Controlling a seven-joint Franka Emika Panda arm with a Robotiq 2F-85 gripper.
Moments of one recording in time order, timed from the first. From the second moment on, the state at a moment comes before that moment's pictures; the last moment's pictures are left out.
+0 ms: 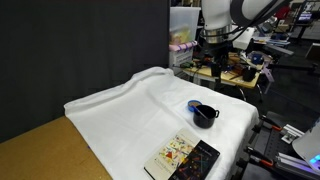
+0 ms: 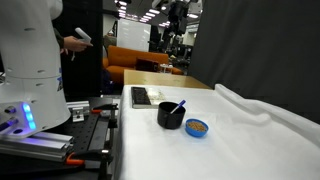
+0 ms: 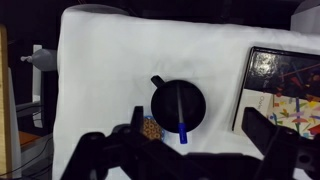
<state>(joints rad) 0.11 -0.19 0.24 -2.27 -0.14 1.84 0.25</state>
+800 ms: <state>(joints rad) 0.14 -0.14 0.25 -2.24 -0.20 1.84 0.27</state>
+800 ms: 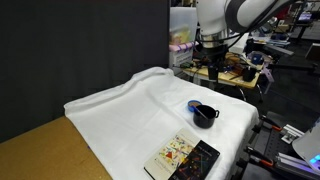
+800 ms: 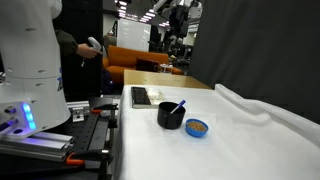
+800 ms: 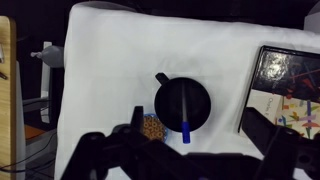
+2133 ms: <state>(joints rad) 0.20 0.03 0.26 -2.03 -0.27 1.84 0.38</state>
